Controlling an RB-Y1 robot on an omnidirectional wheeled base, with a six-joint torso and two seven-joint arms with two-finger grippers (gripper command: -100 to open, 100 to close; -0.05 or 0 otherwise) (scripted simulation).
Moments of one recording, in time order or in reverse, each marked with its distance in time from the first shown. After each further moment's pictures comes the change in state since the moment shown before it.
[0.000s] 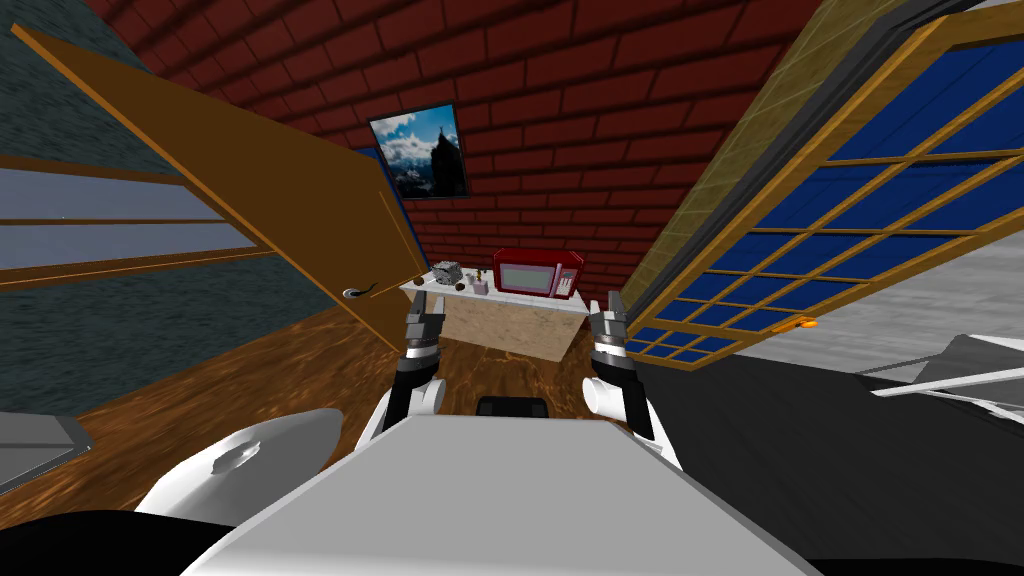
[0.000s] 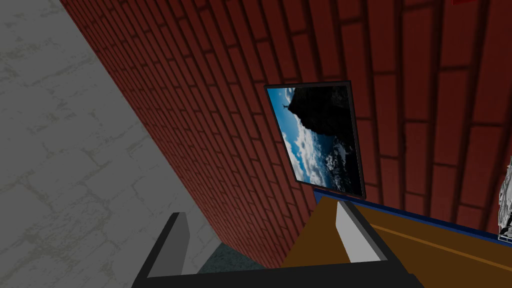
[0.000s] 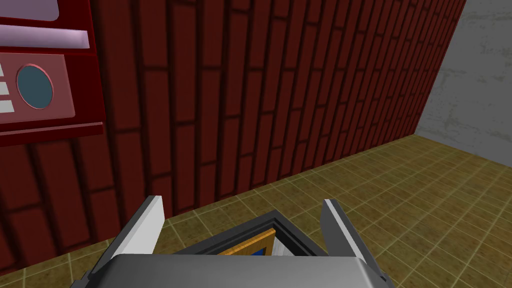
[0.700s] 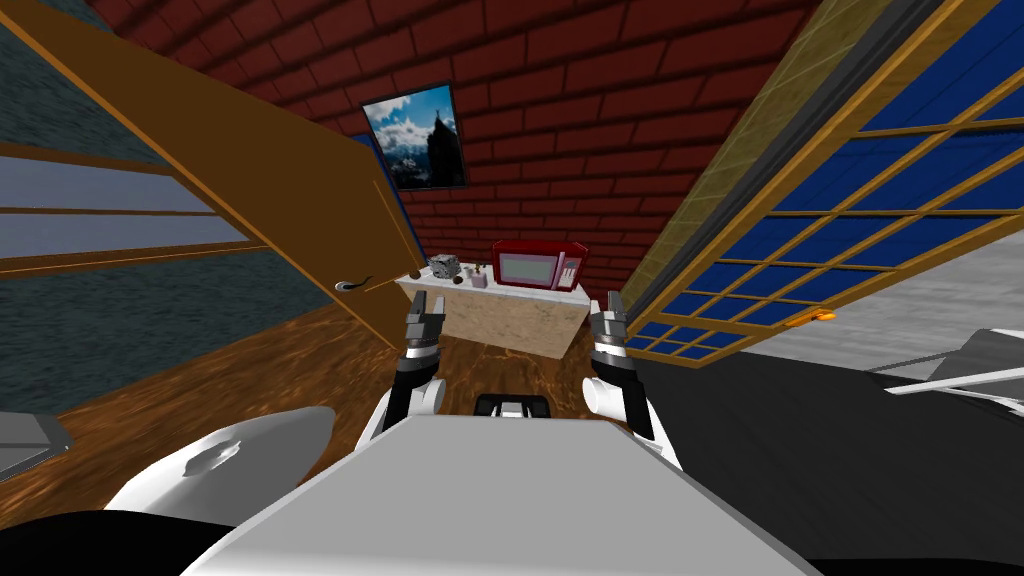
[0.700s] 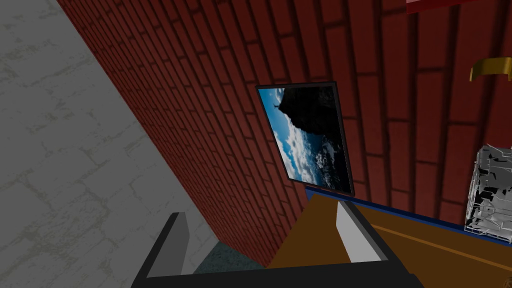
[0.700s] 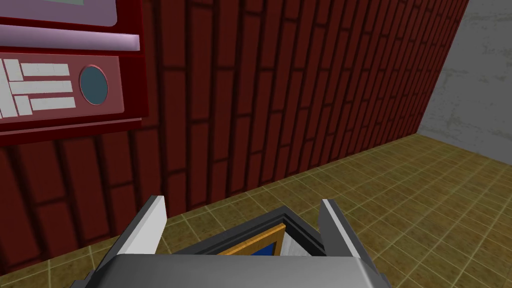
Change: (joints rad) left arm 0.000 0.000 0.000 0.000 0.000 0.000 0.000; right arm 0.000 0.000 0.000 0.000 0.000 0.000 0.000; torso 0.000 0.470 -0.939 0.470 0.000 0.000
